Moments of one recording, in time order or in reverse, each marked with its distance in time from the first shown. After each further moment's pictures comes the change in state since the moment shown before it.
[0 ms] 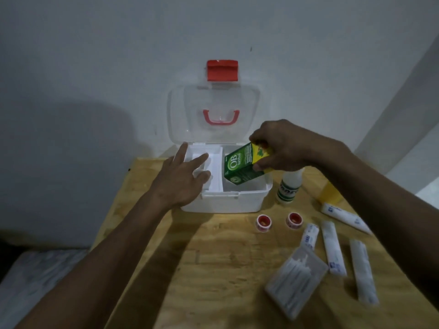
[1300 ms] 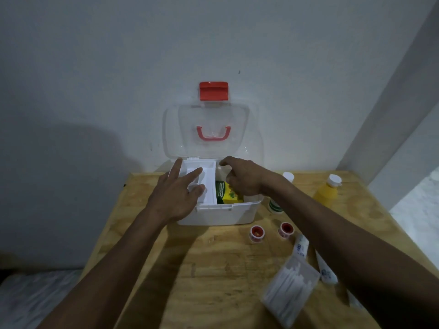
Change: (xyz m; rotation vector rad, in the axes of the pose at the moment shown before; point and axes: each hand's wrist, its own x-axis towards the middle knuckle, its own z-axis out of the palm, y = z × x) left_hand 0.001 -0.003 0.006 -0.008 0.006 -0.017; right_hand 0.035 -0.028 0.064 0.490 -0.072 0.150
